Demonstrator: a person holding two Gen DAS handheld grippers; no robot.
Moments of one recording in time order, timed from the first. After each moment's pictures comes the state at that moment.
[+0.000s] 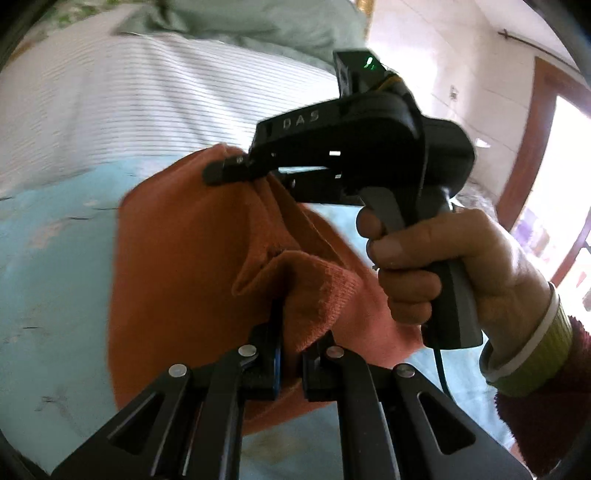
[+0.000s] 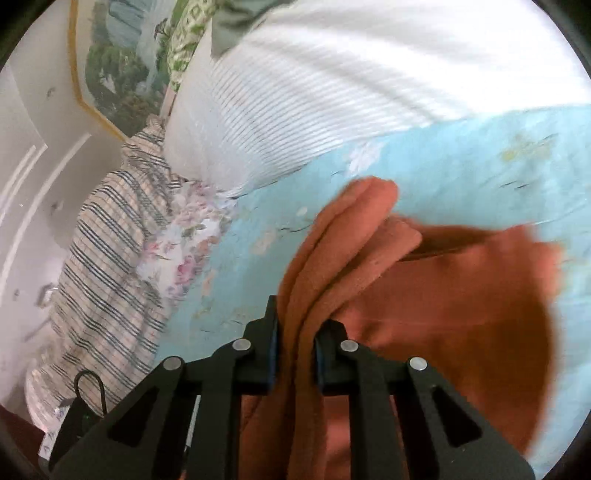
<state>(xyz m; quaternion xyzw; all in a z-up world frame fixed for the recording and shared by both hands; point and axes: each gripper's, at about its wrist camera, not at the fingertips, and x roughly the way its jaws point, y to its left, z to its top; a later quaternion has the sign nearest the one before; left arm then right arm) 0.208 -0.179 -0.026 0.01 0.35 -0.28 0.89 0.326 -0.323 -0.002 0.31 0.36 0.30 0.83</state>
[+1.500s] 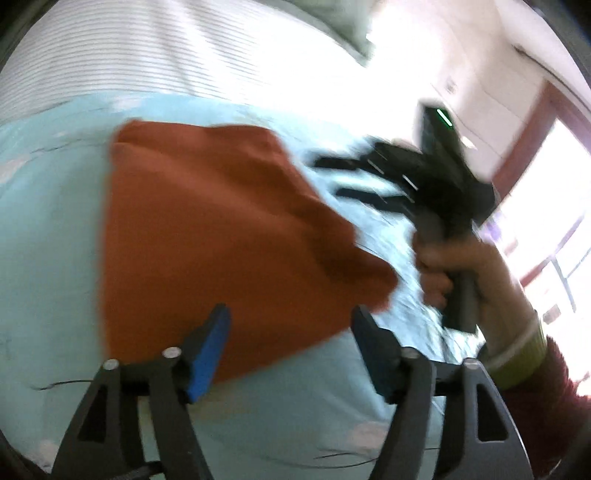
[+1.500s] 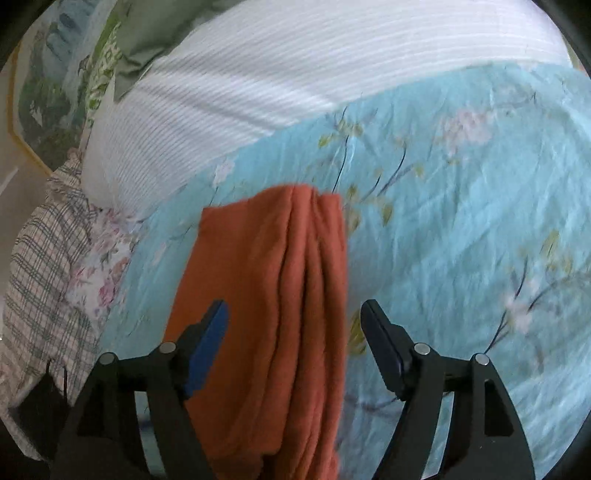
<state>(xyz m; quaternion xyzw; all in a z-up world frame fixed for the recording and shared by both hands) 0.232 -0.163 -0.032 -0.06 0.43 -0.30 0.85 0.265 -0.404 -0.059 0.33 0.40 0.14 0.85</state>
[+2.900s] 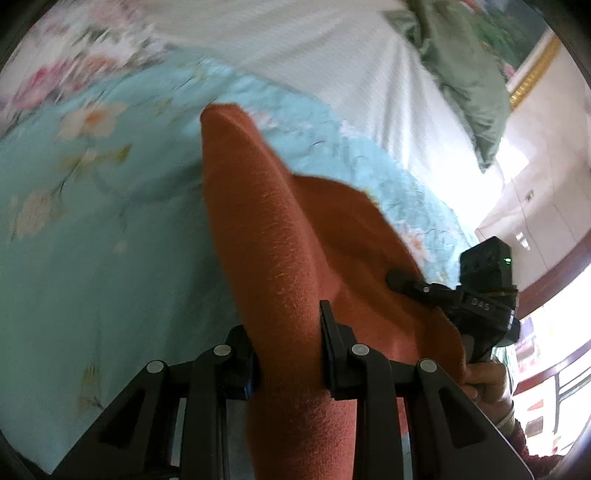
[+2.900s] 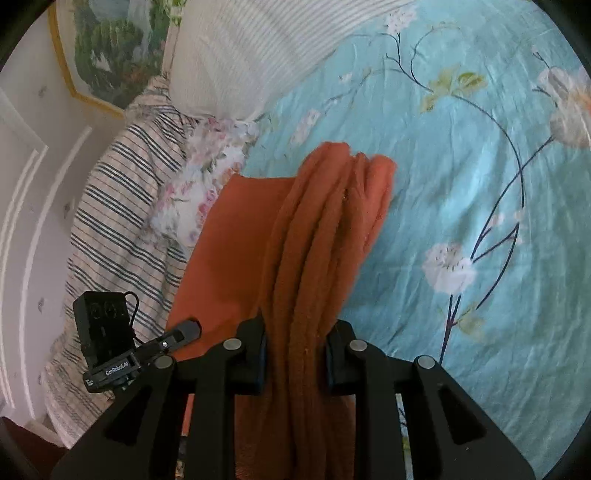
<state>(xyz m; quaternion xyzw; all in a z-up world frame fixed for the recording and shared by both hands) 0.204 0.111 -0.050 -0.21 0.44 -0.15 0.86 0.266 -0.153 -0.080 0.36 0.42 0.35 0.75</state>
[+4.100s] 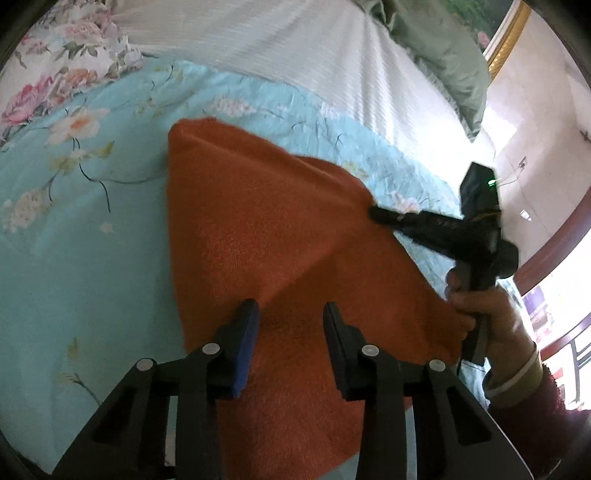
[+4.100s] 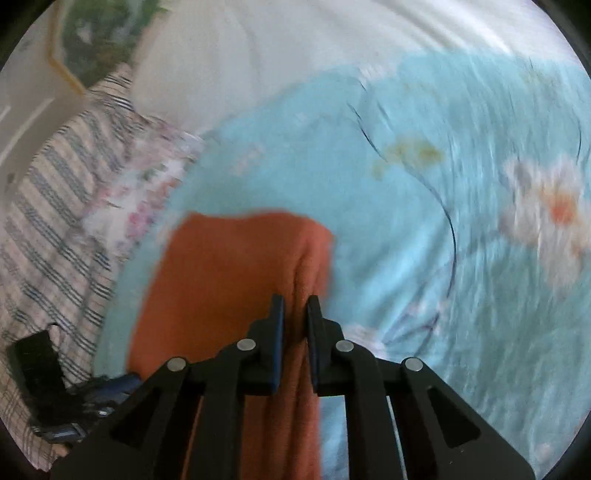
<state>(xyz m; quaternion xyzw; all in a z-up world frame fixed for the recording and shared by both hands) 0.176 0.084 -0.061 -0.14 0.43 -0.16 0.88 0.300 -0.168 -0.075 0.27 0.42 0.24 0.83</state>
